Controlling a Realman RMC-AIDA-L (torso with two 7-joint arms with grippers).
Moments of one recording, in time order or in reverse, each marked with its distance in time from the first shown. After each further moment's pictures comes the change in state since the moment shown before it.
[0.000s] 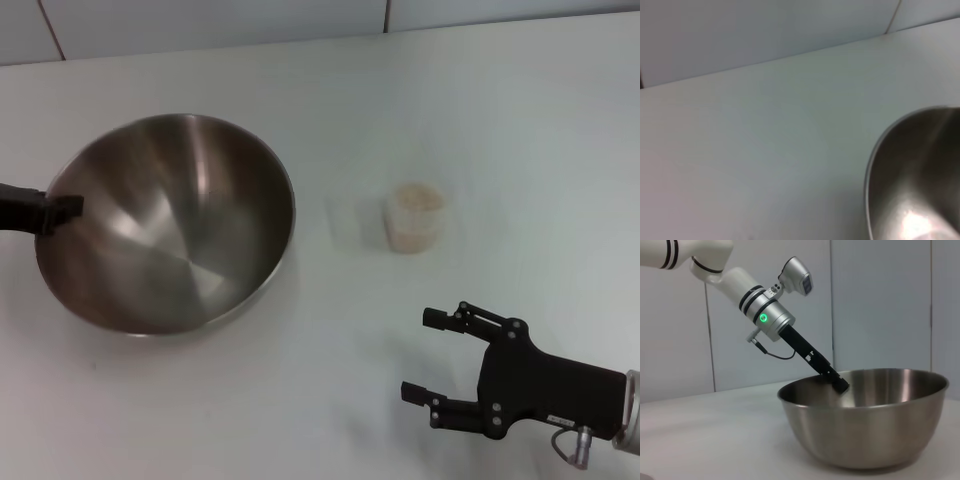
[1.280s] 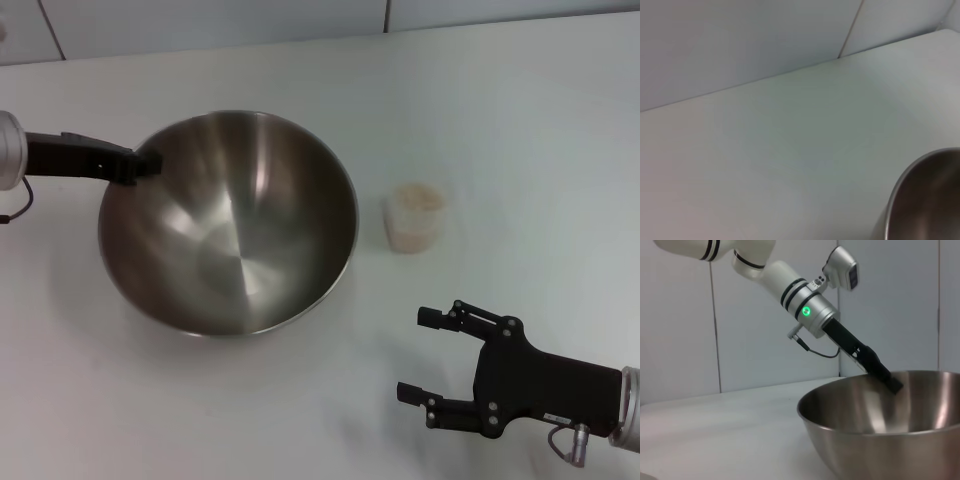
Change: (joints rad) left arm -0.237 -0.002 -0.049 -0.237 0.014 -0.044 0.003; right arm 0.011 0.000 -0.009 0.000 0.000 -0.005 -0.001
